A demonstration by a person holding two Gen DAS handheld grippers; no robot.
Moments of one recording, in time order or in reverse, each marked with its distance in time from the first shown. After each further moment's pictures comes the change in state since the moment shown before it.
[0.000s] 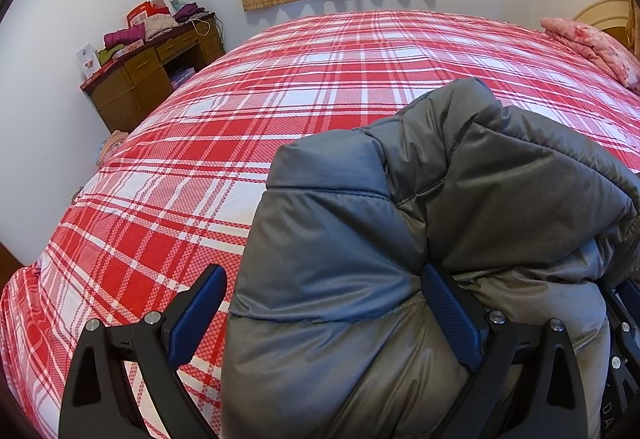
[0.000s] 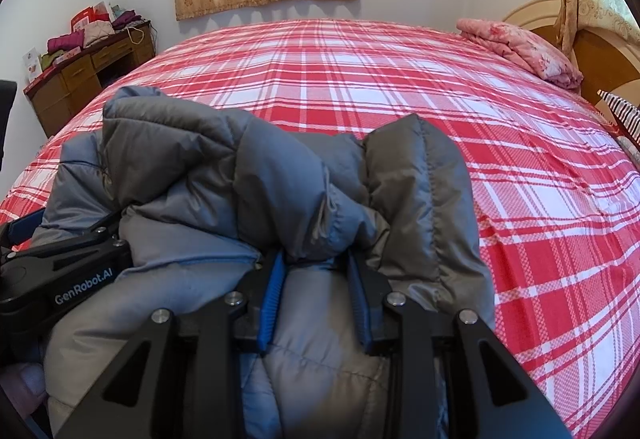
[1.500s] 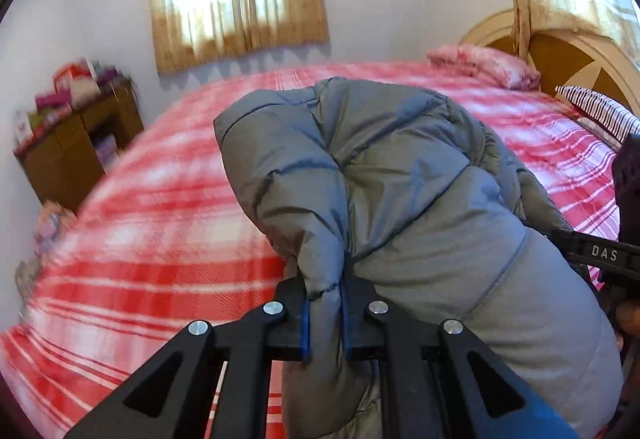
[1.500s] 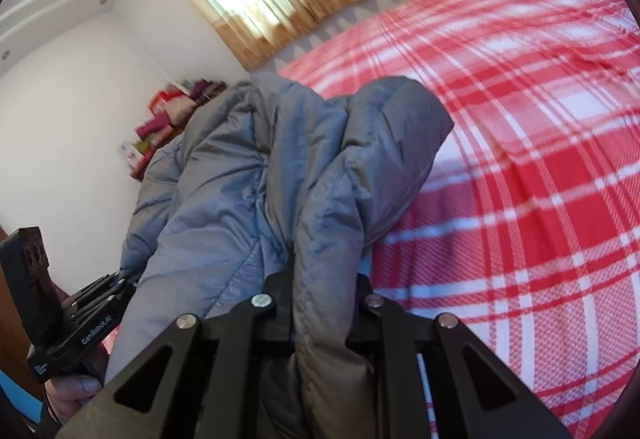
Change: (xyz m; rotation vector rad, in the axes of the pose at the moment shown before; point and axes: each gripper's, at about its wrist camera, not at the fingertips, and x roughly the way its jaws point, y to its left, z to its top) left arm -0.132 0.052 -0.030 0.190 -0.236 -0.333; right arm -0.063 -0.064 -0.021 0.260 -0.084 0.569
